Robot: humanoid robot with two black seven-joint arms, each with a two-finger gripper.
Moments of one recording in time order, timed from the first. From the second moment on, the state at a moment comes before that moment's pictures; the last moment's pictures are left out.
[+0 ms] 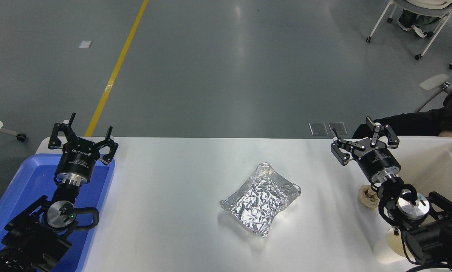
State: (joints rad) left arm -0.53 0.24 -0.98 -0.46 -0.11 -0.69 -0.40; right arm 0.47 -0.35 0.80 0.70 0.64 0.54 0.01
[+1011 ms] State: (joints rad) left arm -0.53 0.24 -0.98 -0.46 -0.11 -0.69 -0.40; right arm 1.12 -0.64 0.08 0.90 -0.10 0.60 -0.03
